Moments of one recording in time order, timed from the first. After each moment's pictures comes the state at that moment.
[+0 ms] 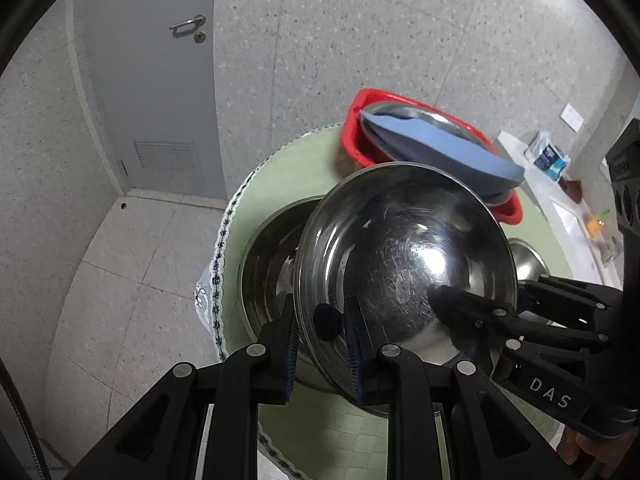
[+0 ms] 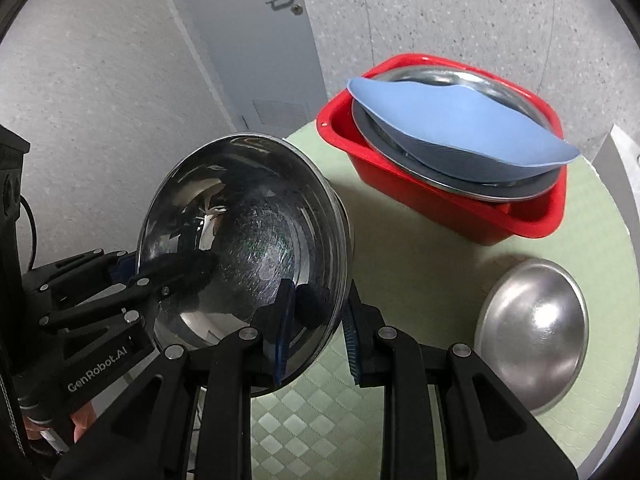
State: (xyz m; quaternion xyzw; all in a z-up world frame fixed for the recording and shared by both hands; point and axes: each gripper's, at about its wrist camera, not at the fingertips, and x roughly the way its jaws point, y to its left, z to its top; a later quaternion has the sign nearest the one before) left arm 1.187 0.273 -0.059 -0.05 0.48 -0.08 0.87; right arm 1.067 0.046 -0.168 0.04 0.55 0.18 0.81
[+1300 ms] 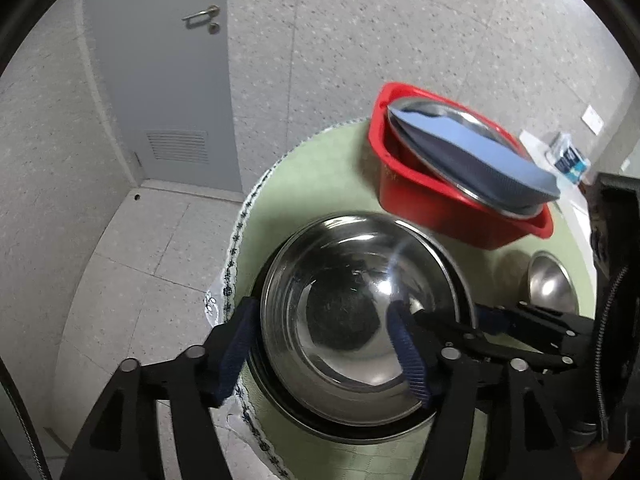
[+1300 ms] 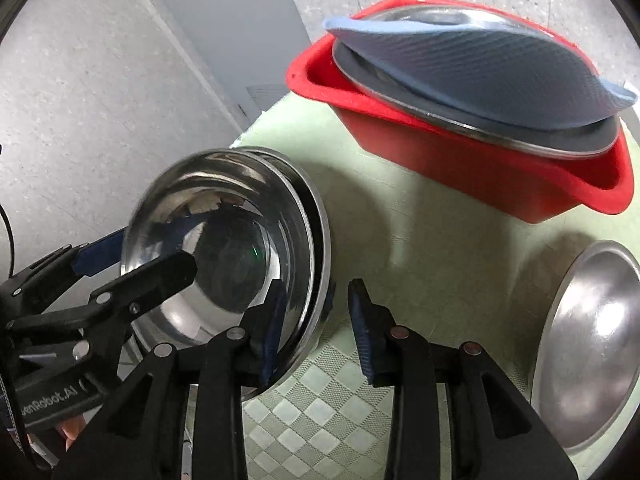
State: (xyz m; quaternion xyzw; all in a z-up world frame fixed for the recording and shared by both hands) left arm 1.216 0.253 -0.069 -0.04 0.49 -0.04 0.87; right arm 1.086 0.042 -0.217 0.09 0.58 0.19 0.79
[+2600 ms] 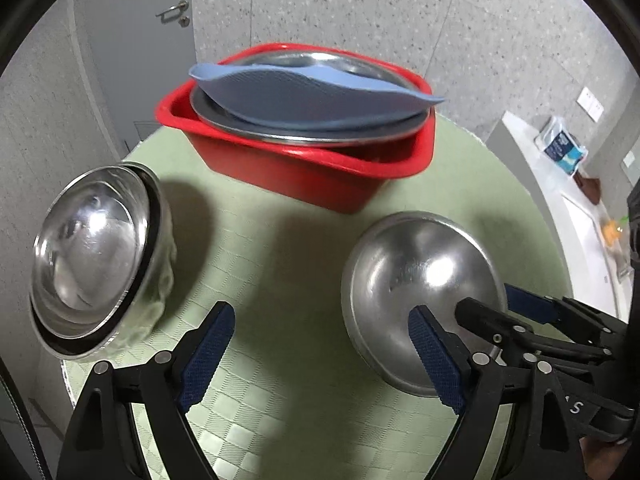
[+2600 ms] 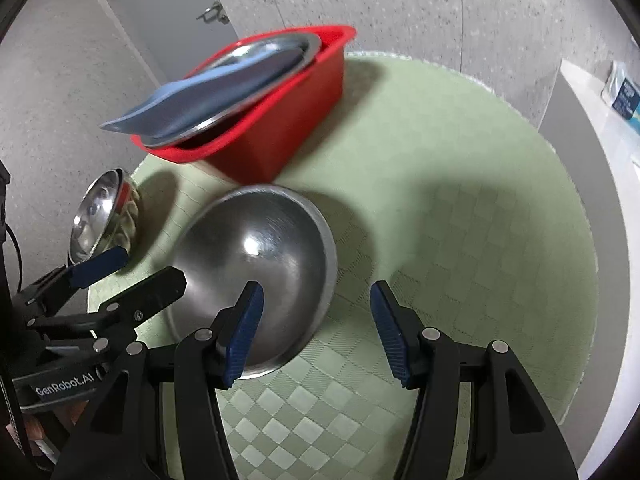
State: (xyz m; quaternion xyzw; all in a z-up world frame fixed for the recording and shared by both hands) left arm 1.198 0.052 -0.108 -0.05 0.50 -0.03 0.86; right arm 1.051 -0.167 -0.212 0.09 0.57 0.15 0.81
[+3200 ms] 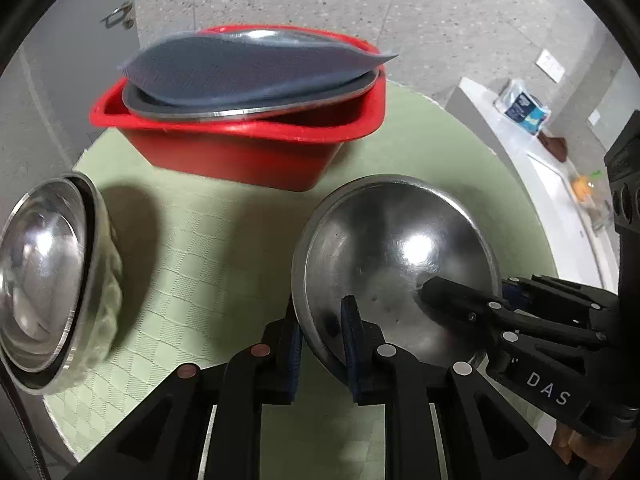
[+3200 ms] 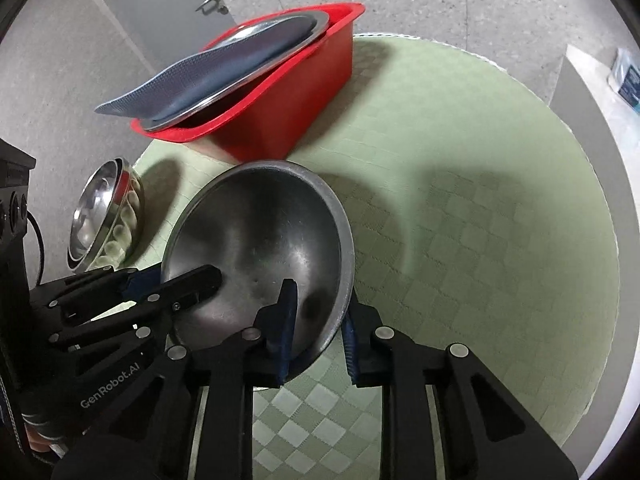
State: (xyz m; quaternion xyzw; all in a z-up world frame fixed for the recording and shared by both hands) left arm 1.232 0.053 -0.122 -0.02 0.52 -0.11 0.85; right arm 1.041 -0.151 -0.213 0.10 0.57 0.15 0.80
